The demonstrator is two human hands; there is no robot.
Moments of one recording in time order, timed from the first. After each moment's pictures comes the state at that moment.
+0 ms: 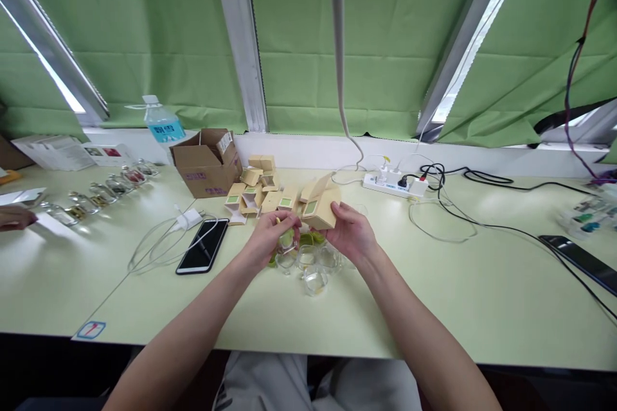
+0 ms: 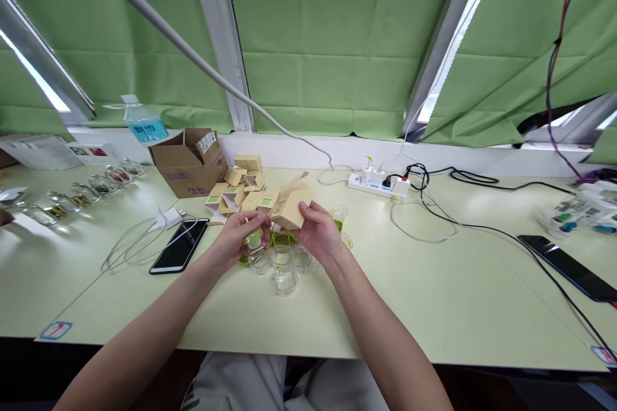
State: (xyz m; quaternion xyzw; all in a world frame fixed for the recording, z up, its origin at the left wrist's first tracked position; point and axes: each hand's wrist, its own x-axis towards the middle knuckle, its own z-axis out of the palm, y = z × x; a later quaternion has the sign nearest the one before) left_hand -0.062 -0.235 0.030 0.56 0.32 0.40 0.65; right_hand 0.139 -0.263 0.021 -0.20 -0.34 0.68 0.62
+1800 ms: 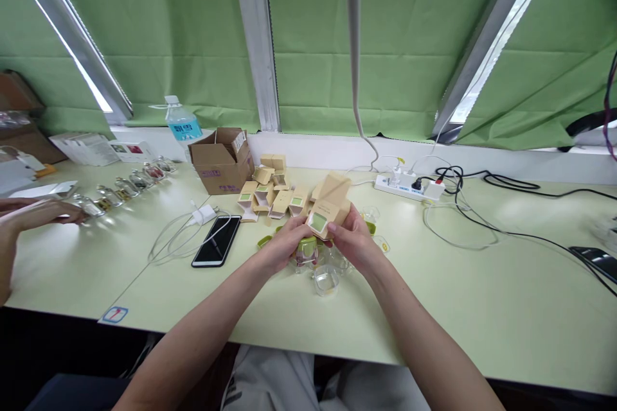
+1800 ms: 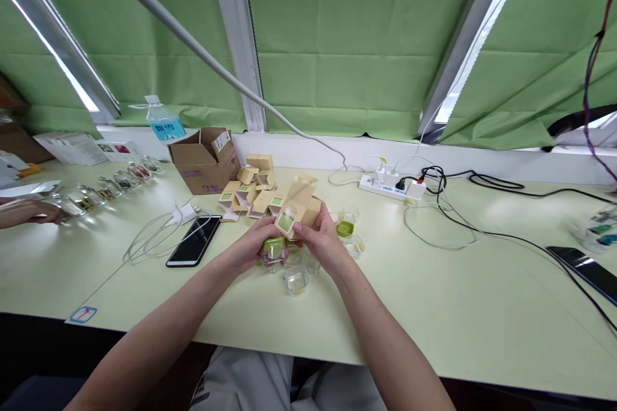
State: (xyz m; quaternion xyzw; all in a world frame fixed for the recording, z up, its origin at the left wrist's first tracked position) left_hand -0.054 -0.244 0.027 0.54 0.32 0.31 0.71; right_hand 0.118 -0.276 0.012 -0.25 -0.44 0.60 0.63
